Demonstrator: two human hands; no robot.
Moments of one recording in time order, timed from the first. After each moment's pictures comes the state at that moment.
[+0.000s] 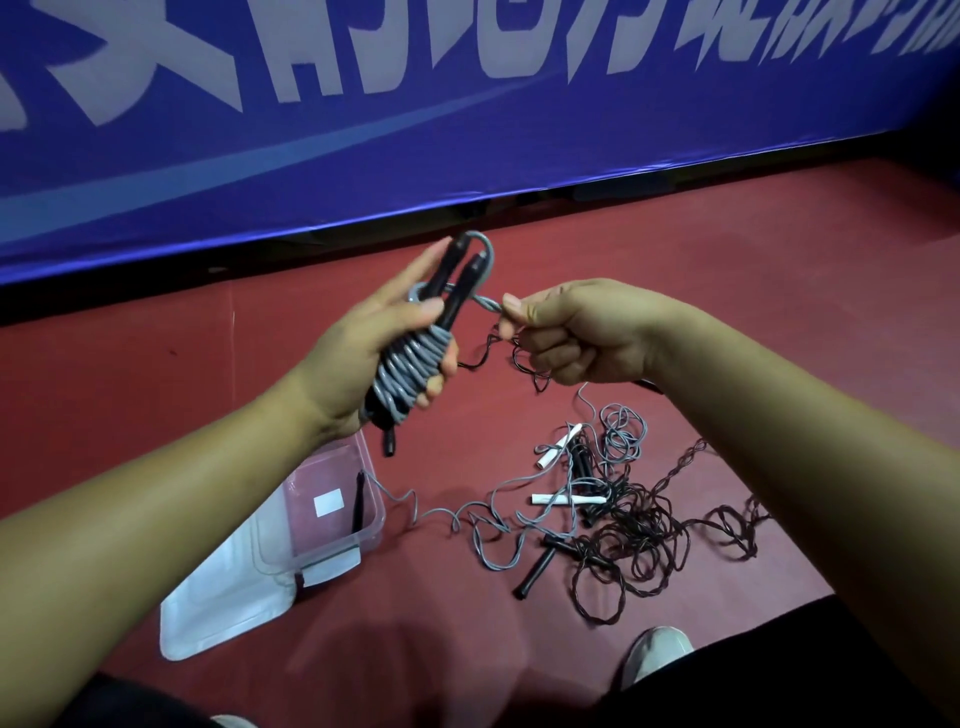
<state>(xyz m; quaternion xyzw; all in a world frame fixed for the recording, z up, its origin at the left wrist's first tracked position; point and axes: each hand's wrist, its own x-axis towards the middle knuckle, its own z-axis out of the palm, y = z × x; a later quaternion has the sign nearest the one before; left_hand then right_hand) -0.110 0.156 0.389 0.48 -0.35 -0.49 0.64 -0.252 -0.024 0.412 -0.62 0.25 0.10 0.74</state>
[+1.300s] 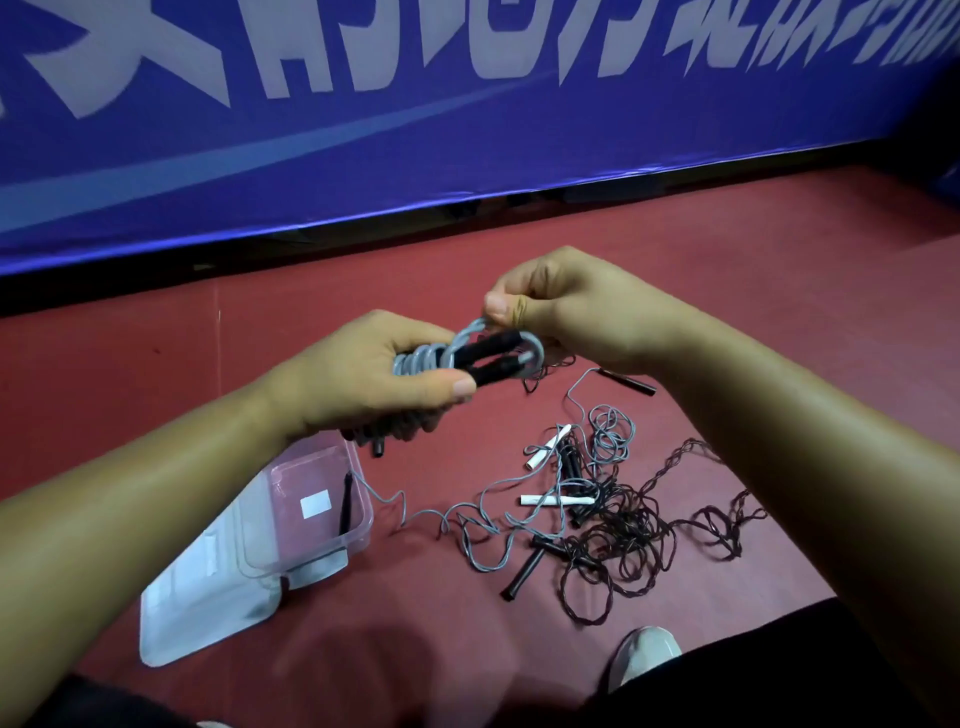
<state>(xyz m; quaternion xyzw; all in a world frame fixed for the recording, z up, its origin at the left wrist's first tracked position) -0.118 0.166 0.409 0.58 -0.56 -0.39 0.44 -0.266 0.003 0.443 -0.85 0.11 -0.04 0.51</state>
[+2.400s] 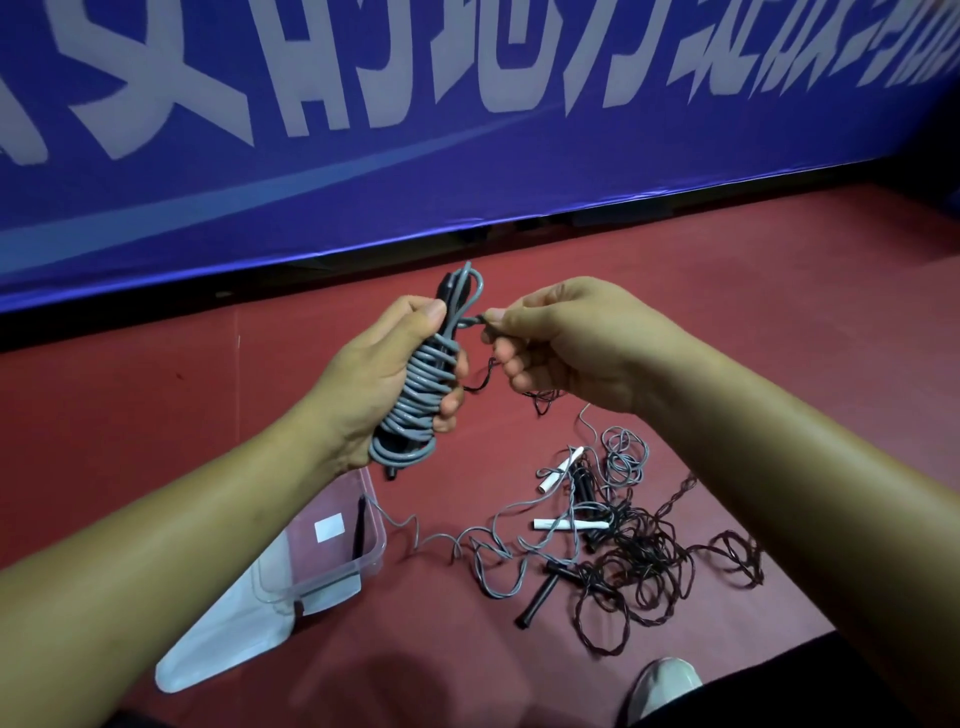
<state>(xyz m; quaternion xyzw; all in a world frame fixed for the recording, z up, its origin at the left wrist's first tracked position) -0.128 0.149 0.399 0.47 -0.28 -0.48 0.69 -0.254 0.025 0.453 -0.64 0.28 -0.08 0.71</state>
